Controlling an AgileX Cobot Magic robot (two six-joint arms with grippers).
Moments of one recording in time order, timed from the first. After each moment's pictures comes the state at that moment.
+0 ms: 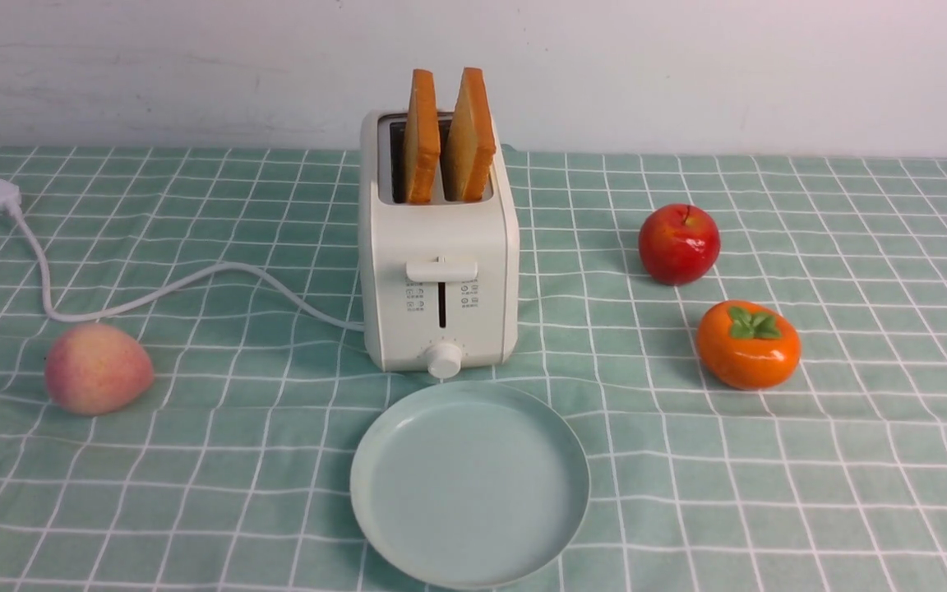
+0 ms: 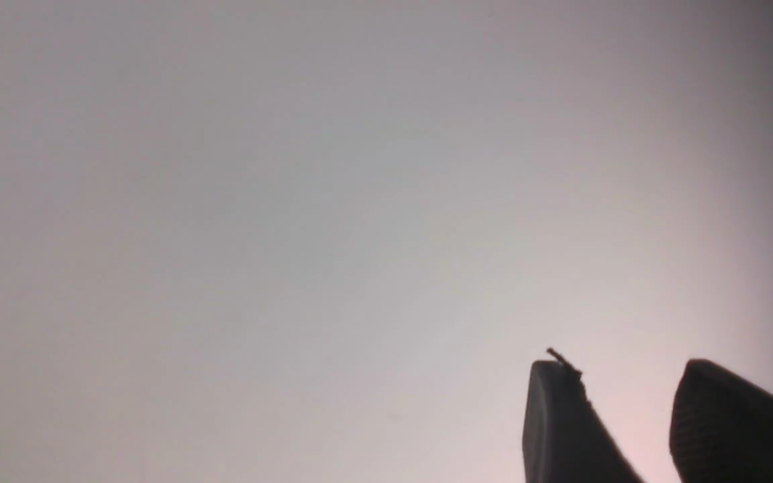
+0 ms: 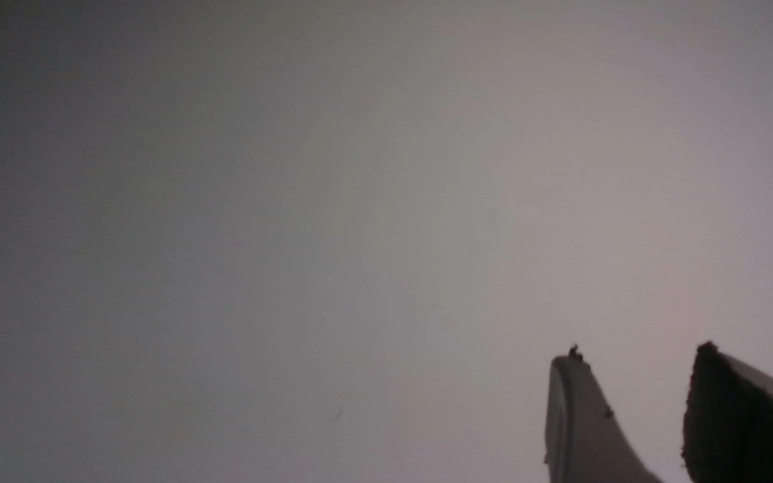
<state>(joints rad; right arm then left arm) -0.09 0.05 -0.19 -0.02 -0.52 0.49 -0.05 0.07 -0.14 -0.14 -0.56 -0.73</state>
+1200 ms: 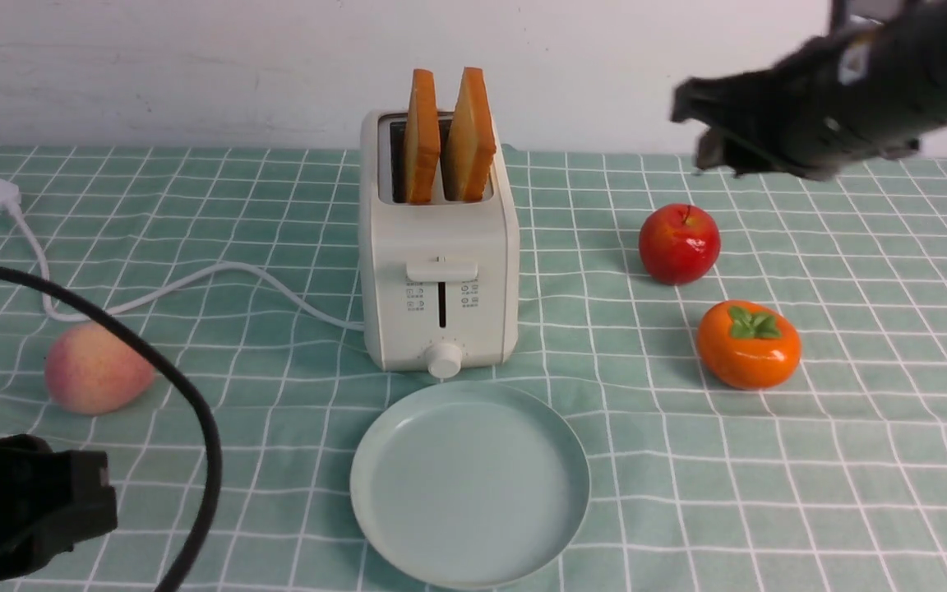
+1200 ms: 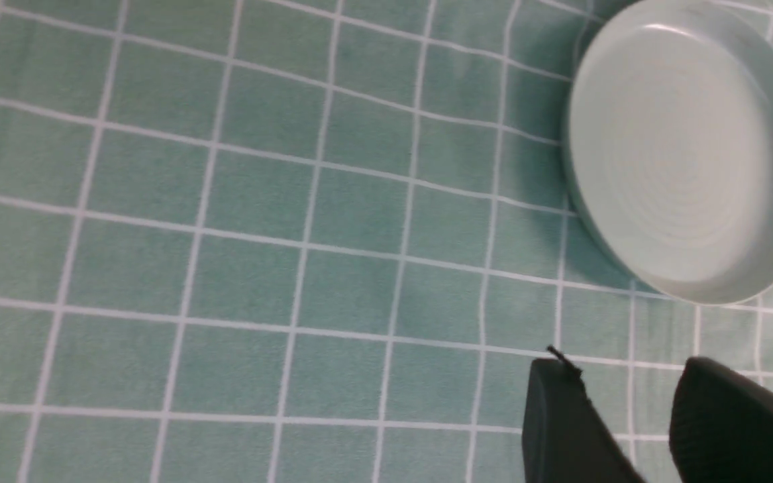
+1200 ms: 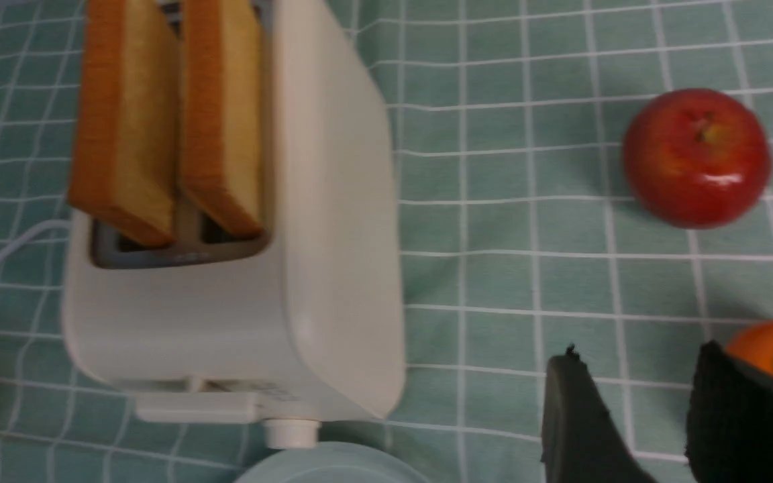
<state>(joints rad) 0.40 1.64 -1.62 0.02 0.75 0.35 -0.23 0.81 -0.72 -0.19 0.85 -0.38</state>
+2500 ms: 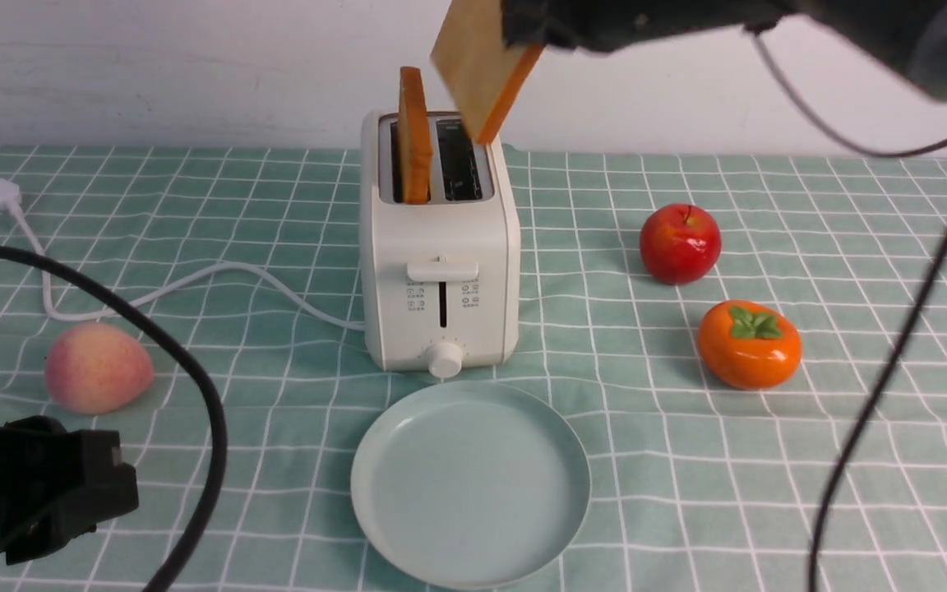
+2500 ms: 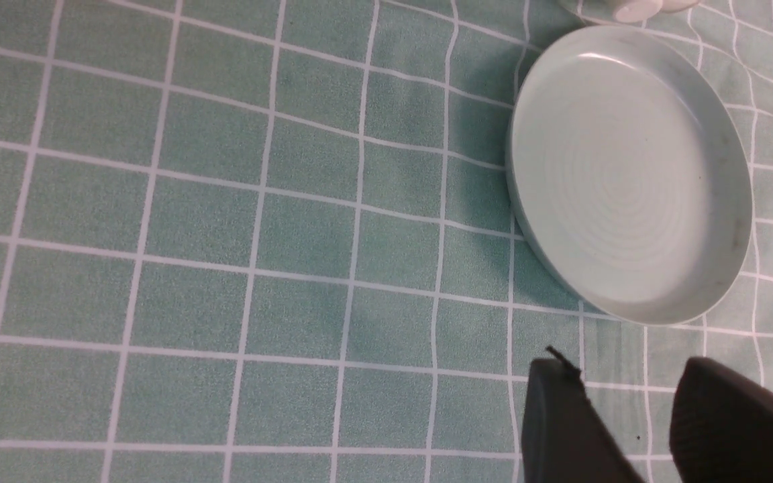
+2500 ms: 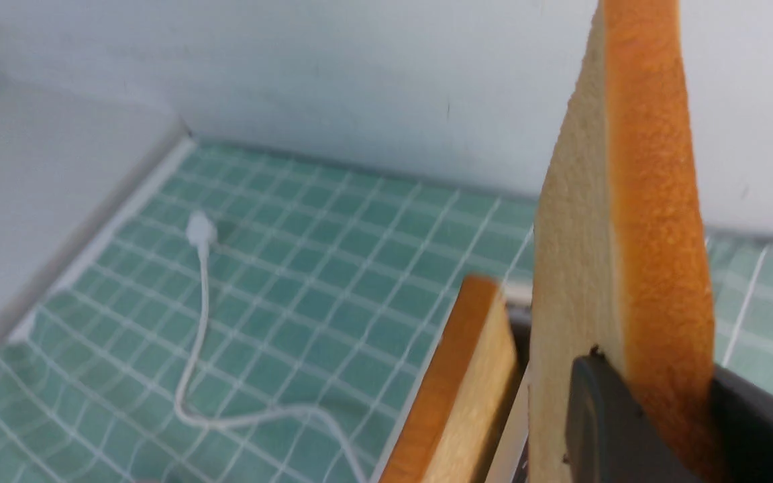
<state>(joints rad) 0.33 1.97 -2.14 0.58 0.63 -0.27 -0.23 0.82 -0.72 -0.22 0.81 -0.38</state>
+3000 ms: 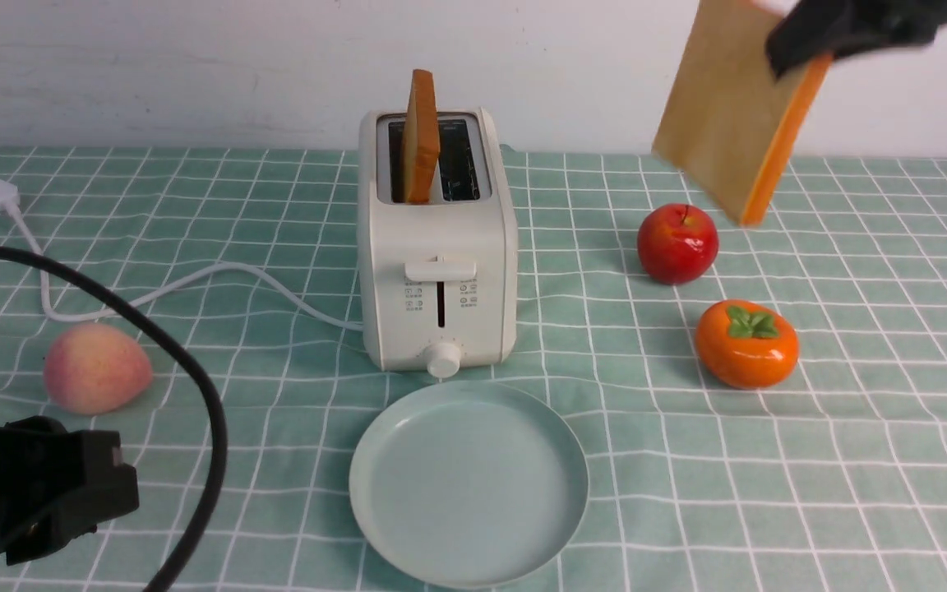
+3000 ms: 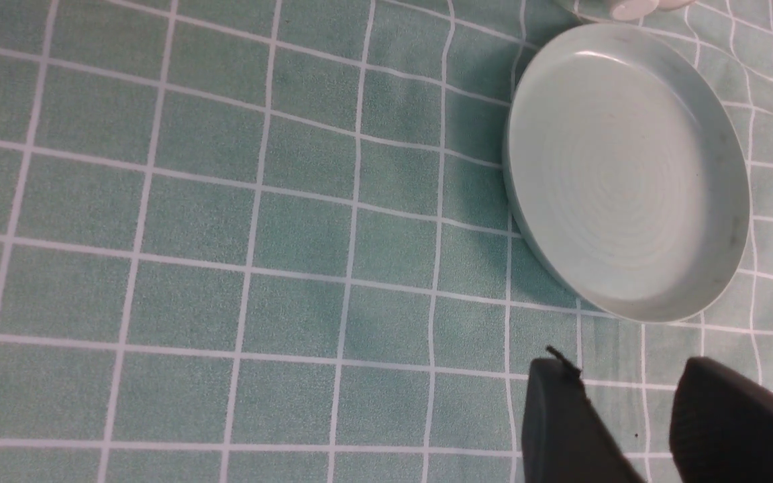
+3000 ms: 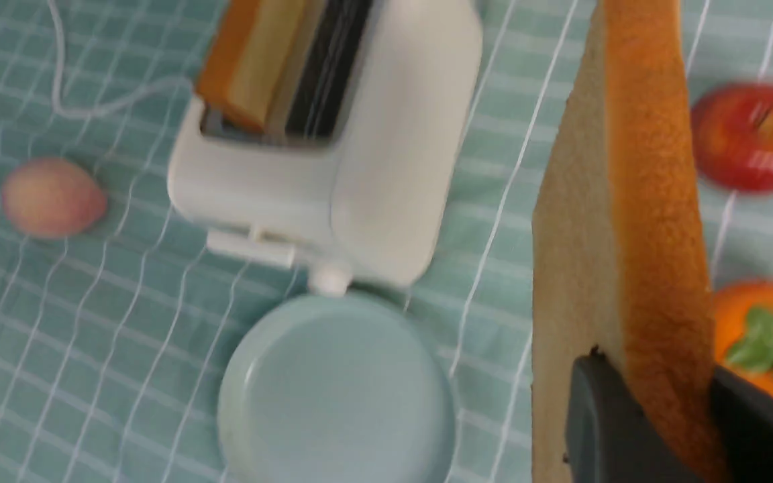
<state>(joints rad) 0.11 1.73 -1.89 0.50 1.24 -0.16 -0.23 0.82 -0.72 -0.23 0.81 -0.38</state>
